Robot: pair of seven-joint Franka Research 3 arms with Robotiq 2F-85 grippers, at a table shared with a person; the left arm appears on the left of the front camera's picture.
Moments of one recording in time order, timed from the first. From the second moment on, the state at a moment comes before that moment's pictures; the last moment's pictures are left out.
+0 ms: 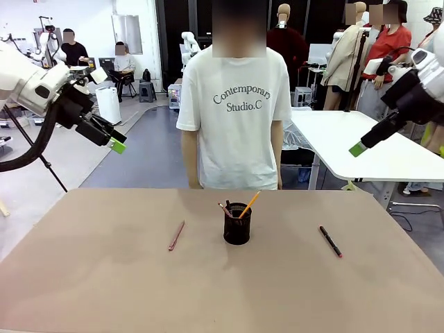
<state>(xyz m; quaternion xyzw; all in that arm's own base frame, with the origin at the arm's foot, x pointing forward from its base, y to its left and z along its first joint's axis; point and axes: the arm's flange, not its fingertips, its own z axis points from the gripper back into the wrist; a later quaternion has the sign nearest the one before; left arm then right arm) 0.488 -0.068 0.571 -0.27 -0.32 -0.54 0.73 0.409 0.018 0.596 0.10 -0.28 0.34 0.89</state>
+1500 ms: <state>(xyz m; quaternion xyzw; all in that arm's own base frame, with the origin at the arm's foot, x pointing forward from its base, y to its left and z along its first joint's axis) 0.488 -0.069 0.571 -0.27 -0.32 -0.54 0.73 0.472 0.036 0.507 -0.05 -0.18 0.23 0.96</state>
